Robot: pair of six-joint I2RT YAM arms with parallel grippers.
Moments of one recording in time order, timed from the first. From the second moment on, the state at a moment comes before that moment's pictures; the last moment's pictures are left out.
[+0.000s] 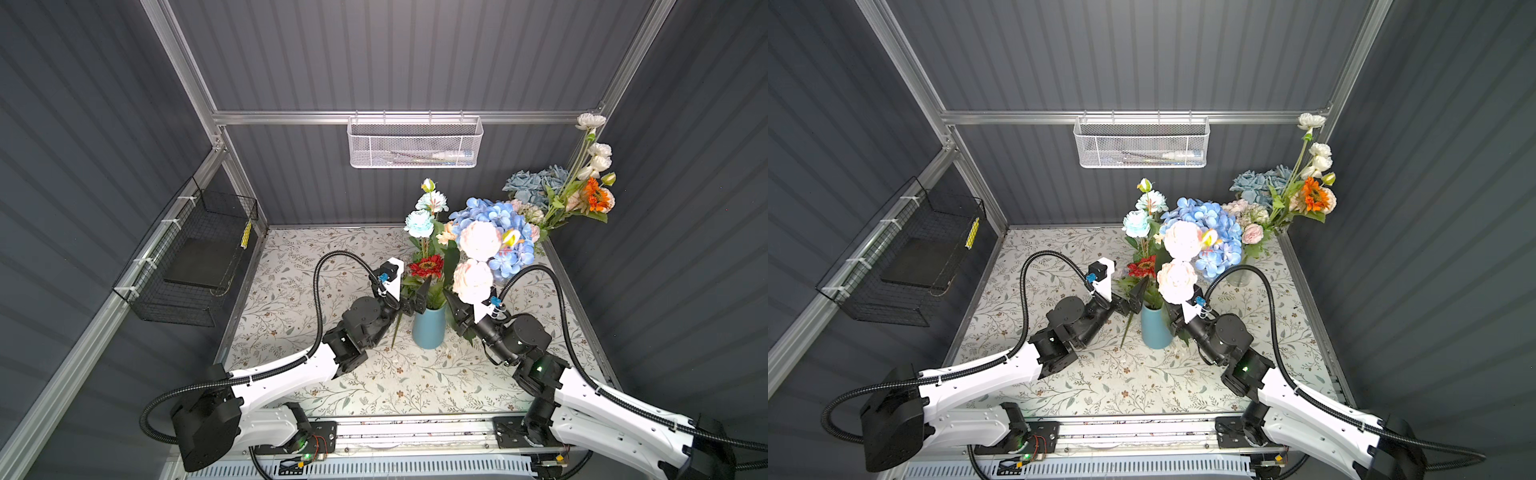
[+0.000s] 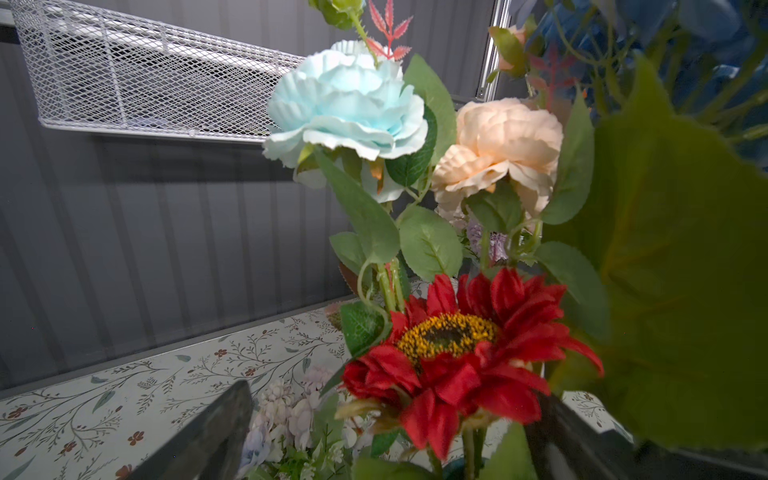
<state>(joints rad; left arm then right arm) -0.97 1.25 0.73 0.61 -0.36 -0.07 0.84 0.80 0.47 0.46 0.16 -0.07</state>
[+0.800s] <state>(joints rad) -0.97 1.24 0.73 0.59 -0.35 -0.08 0.84 0.65 0.51 0.41 0.13 -0.03</state>
